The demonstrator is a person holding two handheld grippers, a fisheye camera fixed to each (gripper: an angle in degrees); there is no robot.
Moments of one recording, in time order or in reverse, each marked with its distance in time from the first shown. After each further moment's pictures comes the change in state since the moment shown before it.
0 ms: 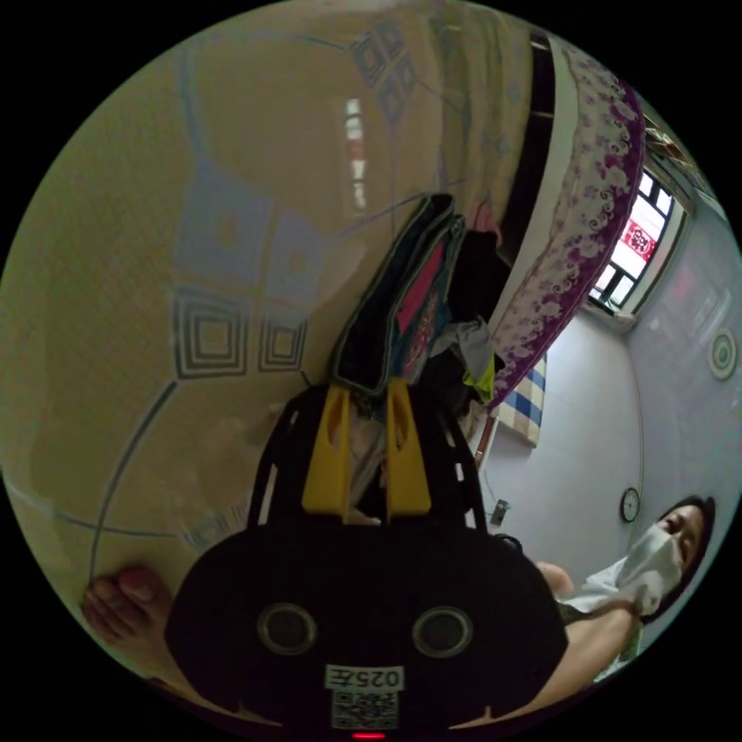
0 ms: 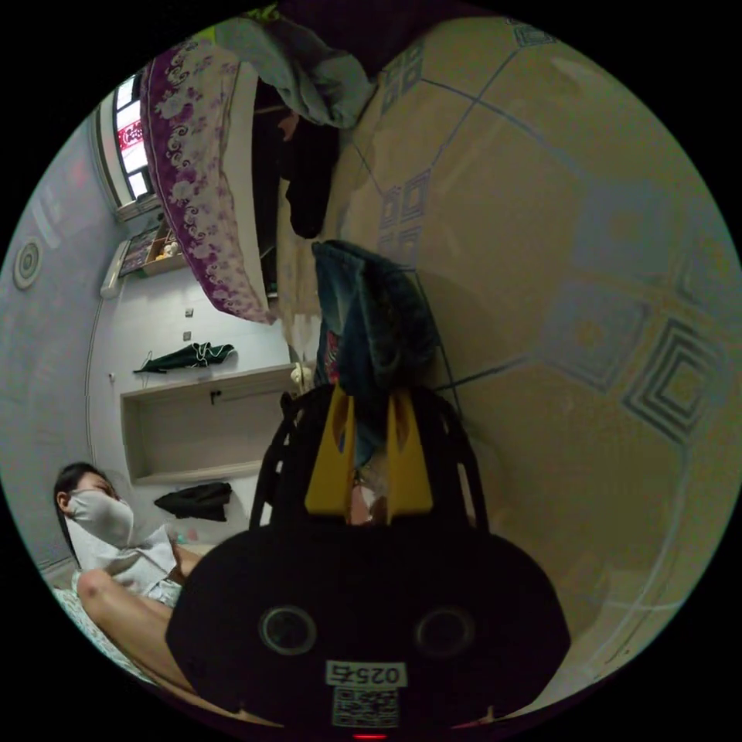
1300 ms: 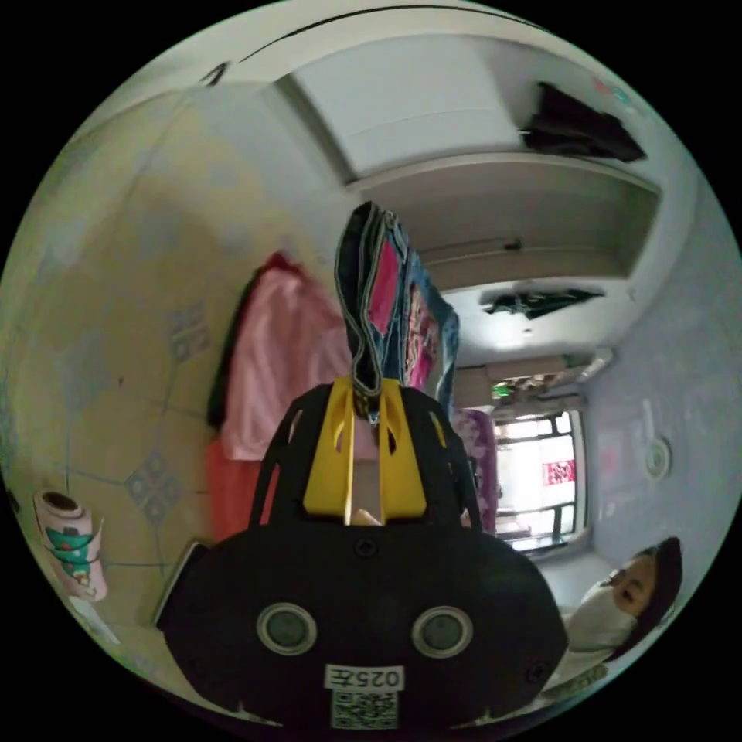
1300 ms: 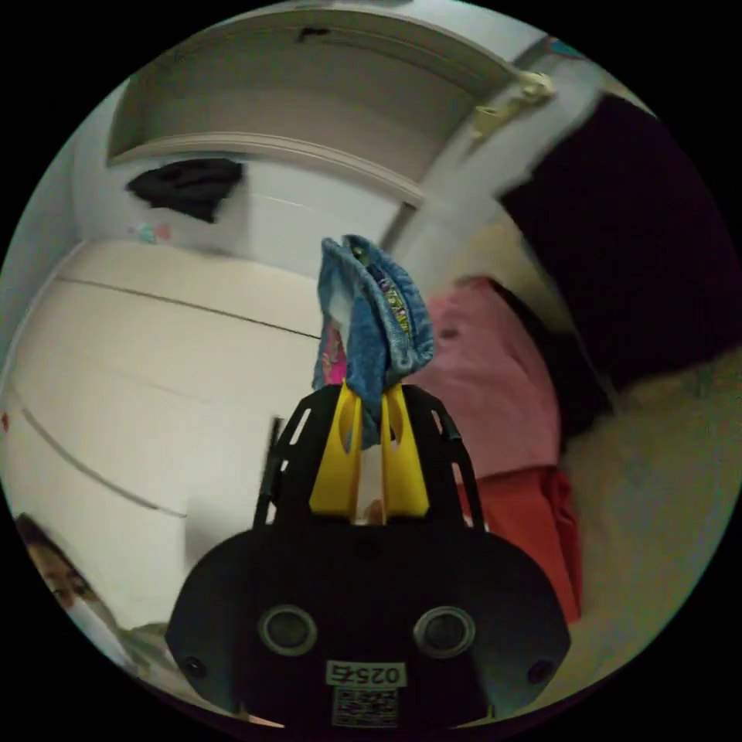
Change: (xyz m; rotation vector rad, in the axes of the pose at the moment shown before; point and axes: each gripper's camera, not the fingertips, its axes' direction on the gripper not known) left arm -0.273 0.286 -0.541 1.312 0.118 -0.044; right arm -0.119 0.550 1.268 -1.029 0.019 -0.768
